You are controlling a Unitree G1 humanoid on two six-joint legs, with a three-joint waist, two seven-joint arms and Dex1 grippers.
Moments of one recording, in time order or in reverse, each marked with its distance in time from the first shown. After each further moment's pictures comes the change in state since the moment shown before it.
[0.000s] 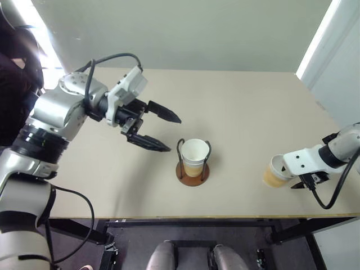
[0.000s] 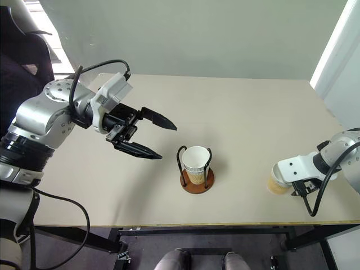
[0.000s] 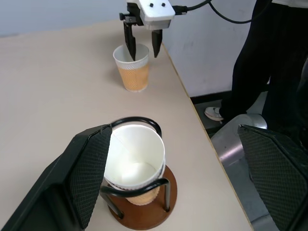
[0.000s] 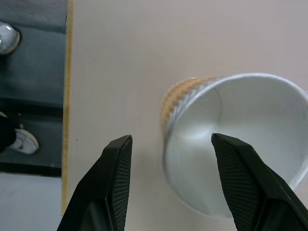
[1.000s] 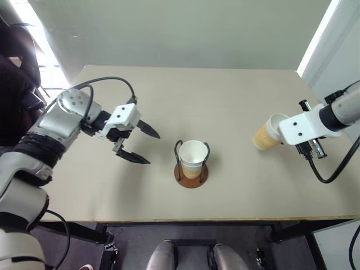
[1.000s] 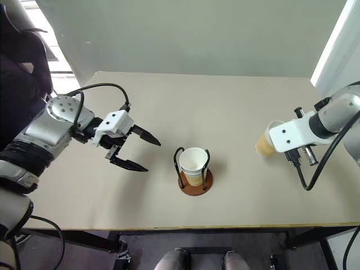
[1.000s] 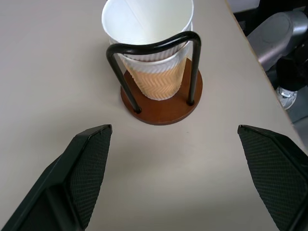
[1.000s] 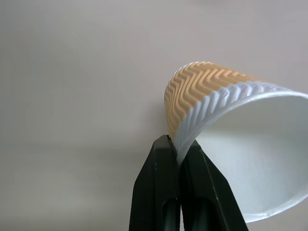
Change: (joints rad) left arm -0.036 0.021 -0.313 0.325 0.163 -0.500 0.000; right arm -0.407 0.042 0.084 -0.046 -0.053 0.052 0.053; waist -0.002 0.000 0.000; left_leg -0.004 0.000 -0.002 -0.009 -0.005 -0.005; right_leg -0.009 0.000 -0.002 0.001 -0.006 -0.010
